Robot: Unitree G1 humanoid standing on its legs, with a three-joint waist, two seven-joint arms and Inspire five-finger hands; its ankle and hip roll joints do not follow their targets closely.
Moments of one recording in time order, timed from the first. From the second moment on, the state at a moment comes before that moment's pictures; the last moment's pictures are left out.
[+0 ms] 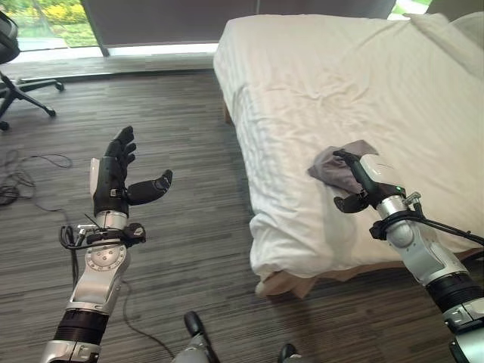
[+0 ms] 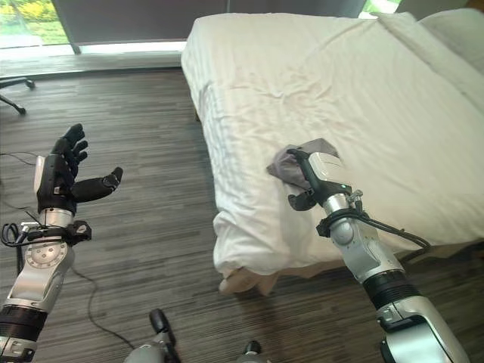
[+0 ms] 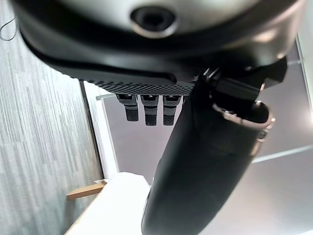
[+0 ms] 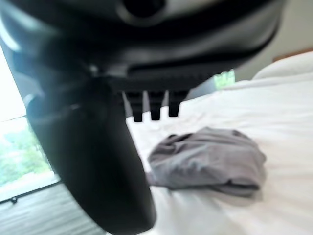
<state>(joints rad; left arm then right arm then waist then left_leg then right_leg) -0.21 0.59 -0.04 0.16 -0.31 -0.19 0.27 -0.48 -0.82 0.35 0.40 -0.34 -0.02 -0.16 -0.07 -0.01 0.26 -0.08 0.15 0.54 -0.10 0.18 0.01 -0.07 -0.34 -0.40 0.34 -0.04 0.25</state>
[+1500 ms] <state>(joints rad) 0.00 0.70 0.02 0.39 -0.41 -0.20 0.07 -0.49 -0.98 0.39 0.41 -0.33 -0.04 -0.09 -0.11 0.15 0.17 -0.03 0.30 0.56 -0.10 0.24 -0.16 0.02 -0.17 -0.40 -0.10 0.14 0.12</state>
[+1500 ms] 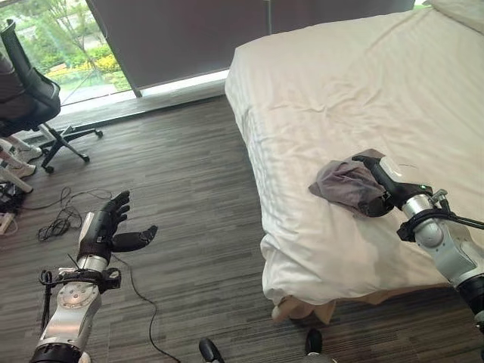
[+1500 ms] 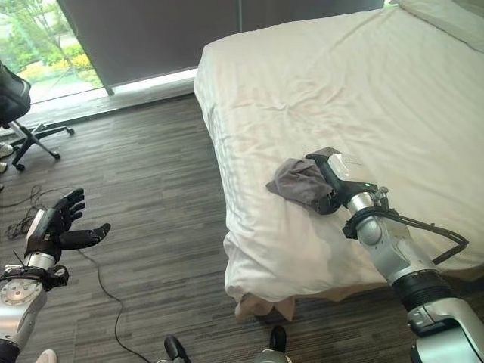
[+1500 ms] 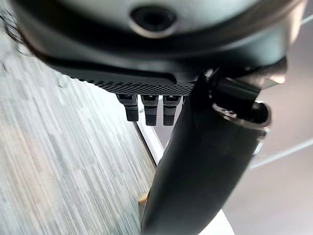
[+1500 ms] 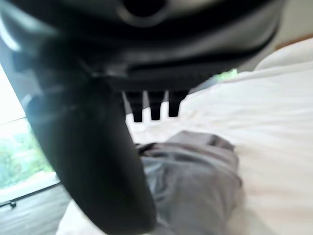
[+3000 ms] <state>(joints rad) -0.26 0.61 -0.01 0.44 -0.43 -0.19 0.17 -0.48 -0.95 0.20 0.45 -0.13 0.00 -0.13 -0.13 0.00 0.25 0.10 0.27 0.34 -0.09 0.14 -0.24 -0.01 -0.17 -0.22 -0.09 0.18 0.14</state>
